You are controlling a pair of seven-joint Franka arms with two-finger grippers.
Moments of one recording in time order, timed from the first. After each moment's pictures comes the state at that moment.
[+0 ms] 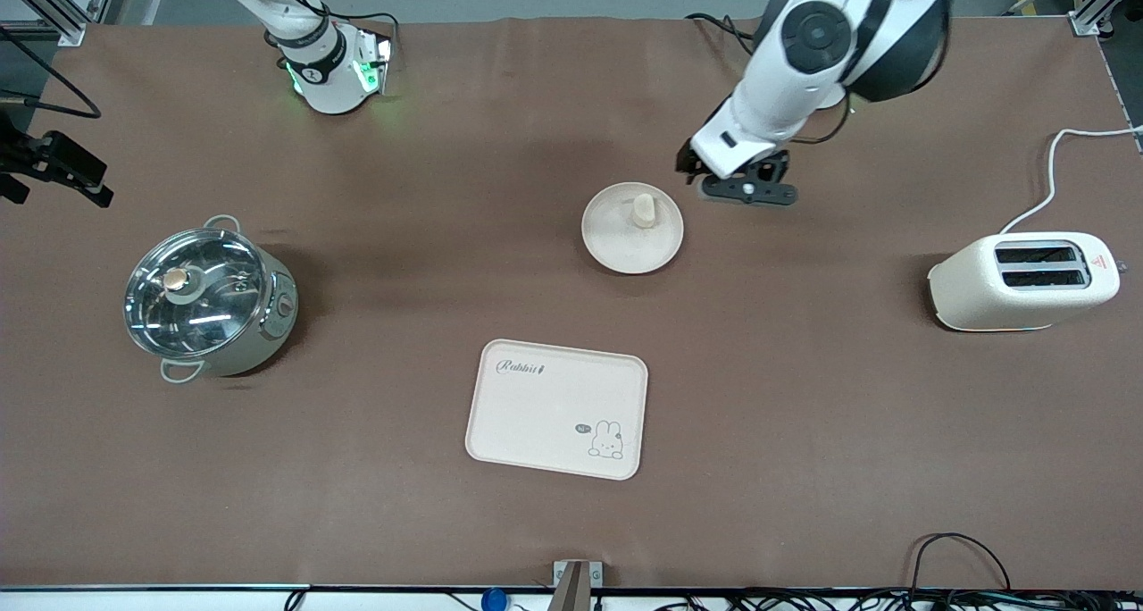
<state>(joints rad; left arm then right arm) 0.11 -0.06 -0.77 -2.21 -0.19 2.14 -0.46 -0.20 -0.10 0.14 -1.65 -0.02 1.64 -0.02</state>
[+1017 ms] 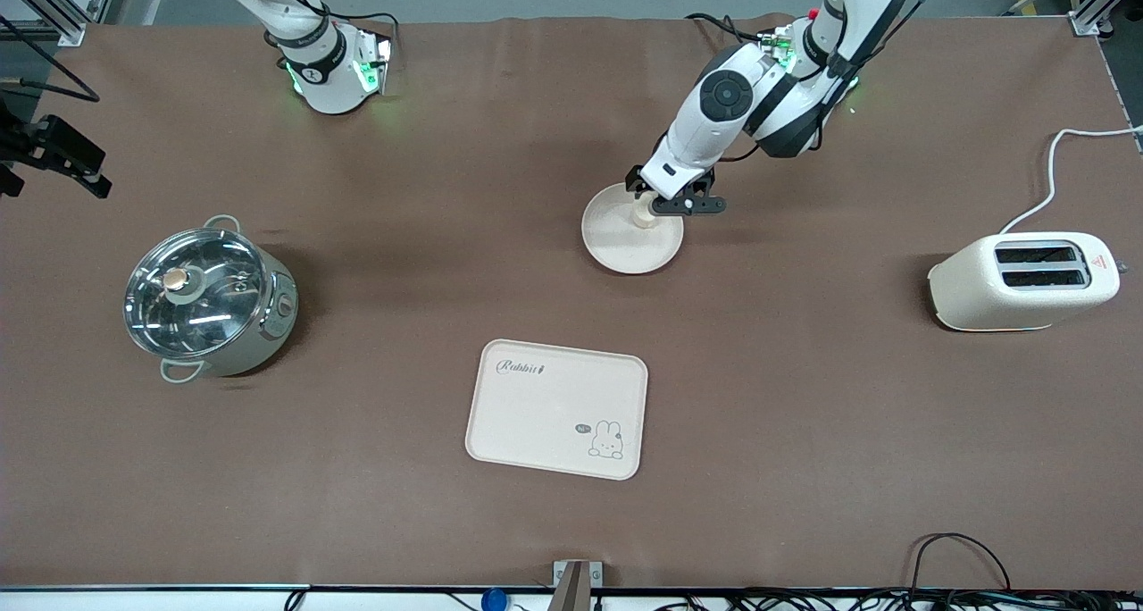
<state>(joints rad) 0.06 0.26 -0.85 -2.43 0.07 2.61 -0.87 -0.19 -0.10 0.15 -1.60 -0.02 1.58 -0.03</state>
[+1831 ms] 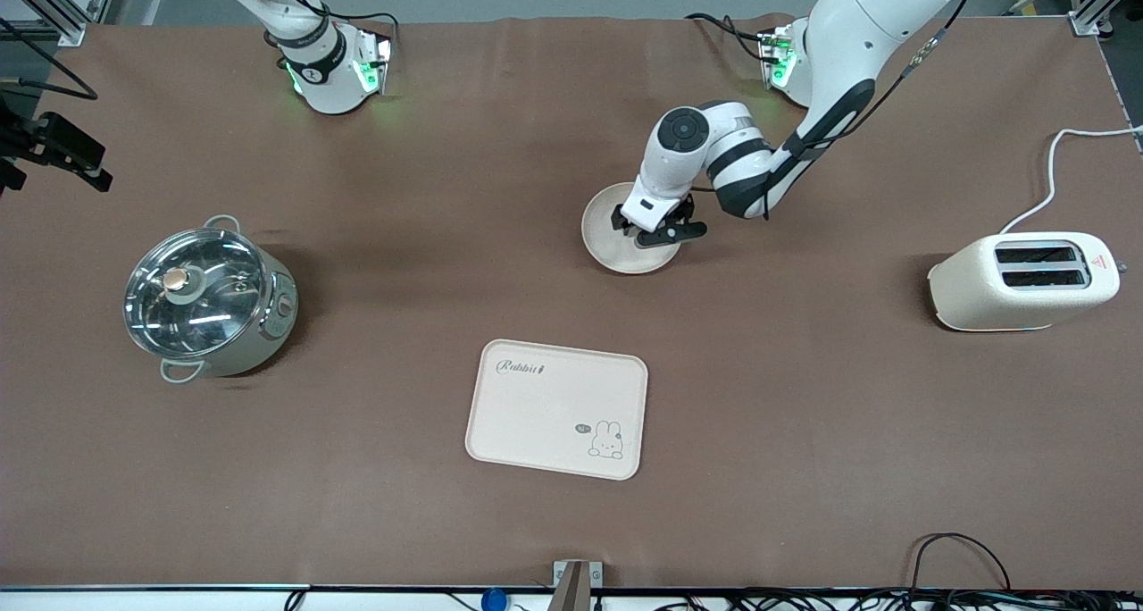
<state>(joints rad) -0.01 0.55 -0.76 -2.26 0.59 2.58 -1.42 -0.19 -0.10 0.14 -1.60 -0.02 1.56 -0.03</state>
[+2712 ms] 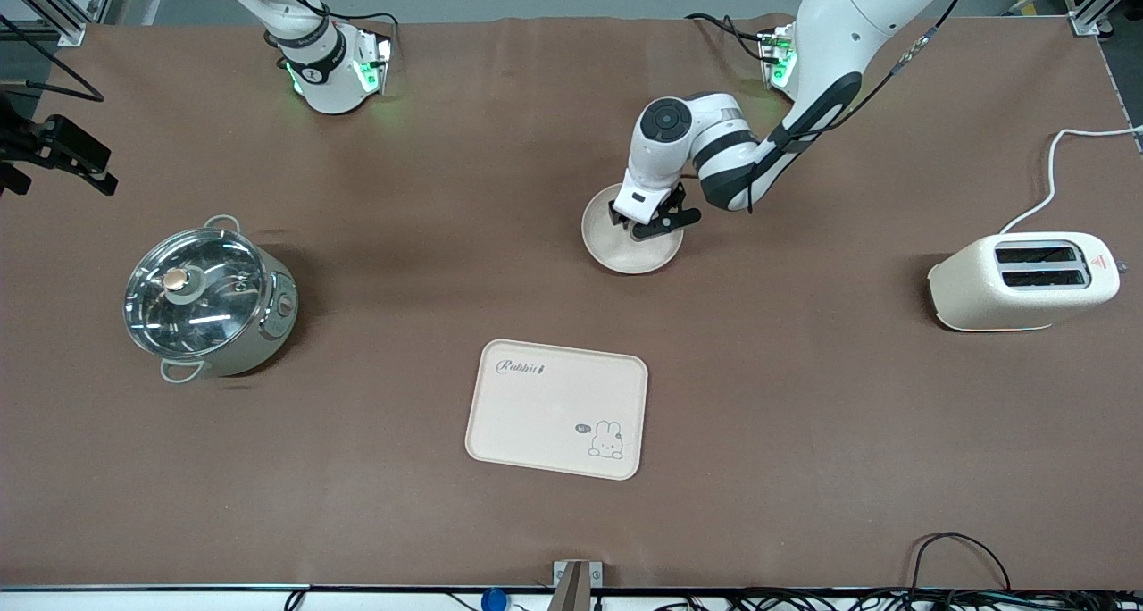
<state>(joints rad) -0.03 0.55 -0.79 -2.25 0.59 2.53 -1.56 -0.19 -0.09 0.15 -1.60 -0.02 1.58 -0.04</state>
